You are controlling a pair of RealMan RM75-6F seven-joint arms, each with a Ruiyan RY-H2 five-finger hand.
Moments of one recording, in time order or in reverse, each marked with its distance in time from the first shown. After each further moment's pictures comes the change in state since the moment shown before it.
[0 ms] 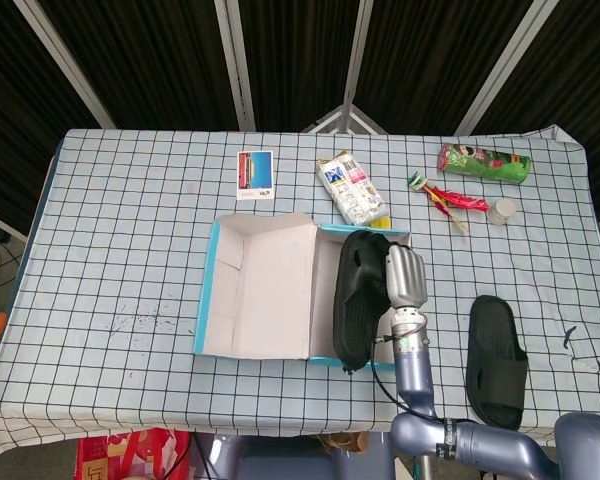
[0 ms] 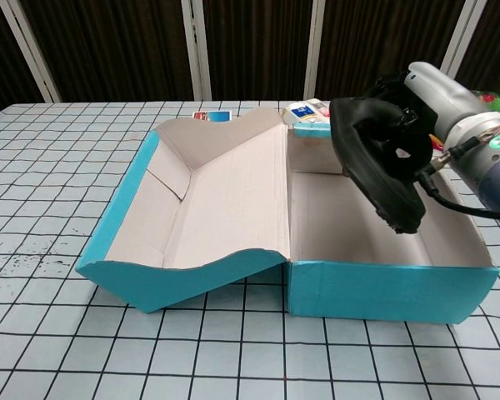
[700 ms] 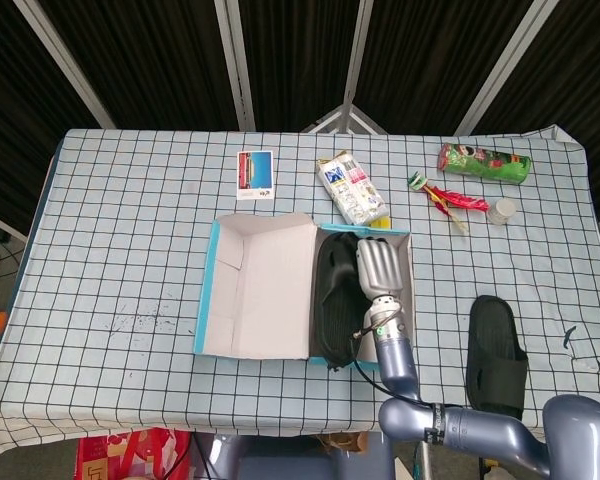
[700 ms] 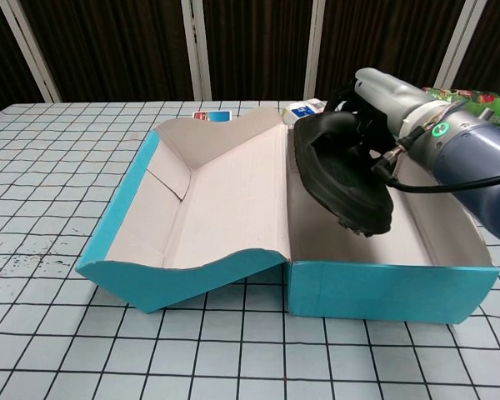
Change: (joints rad) left arm -0.004 -0.002 -0.003 0.004 -0.011 -0.012 0.002; right arm 0.107 -0.002 0.048 -0.001 0.126 -0.104 -0.248
